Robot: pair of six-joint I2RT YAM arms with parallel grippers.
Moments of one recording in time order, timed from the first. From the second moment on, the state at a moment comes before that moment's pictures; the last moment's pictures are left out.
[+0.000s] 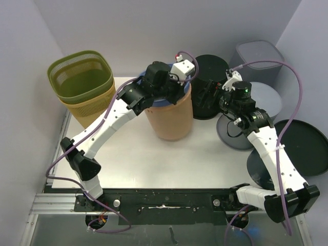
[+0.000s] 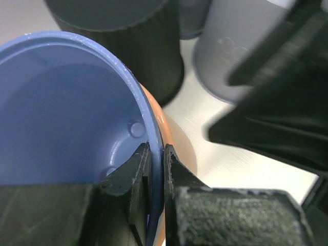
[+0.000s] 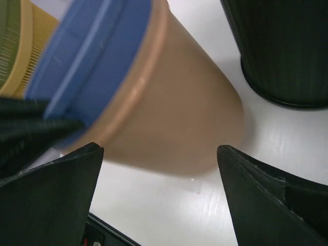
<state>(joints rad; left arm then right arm) -0.78 1.79 2.05 -0.67 0.06 0.04 0.30 1.17 1.28 -0.56 -0.19 0.54</state>
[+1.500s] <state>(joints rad) -0.76 1.70 1.99 -0.67 0.14 -0.04 0.36 1.25 1.06 -0.11 -0.27 0.73</state>
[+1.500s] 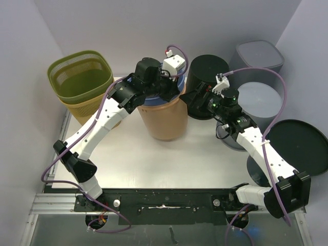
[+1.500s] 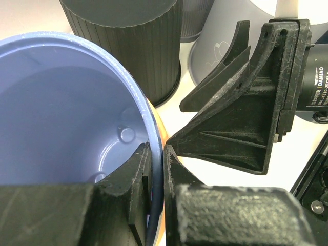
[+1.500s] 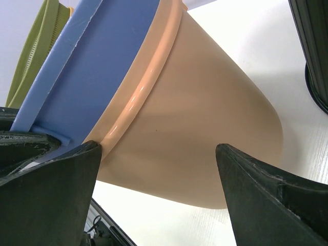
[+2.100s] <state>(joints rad) -0.76 1.65 2.00 -0.50 0.05 0.00 0.36 1.30 1.01 -0.41 -0.20 0.64</state>
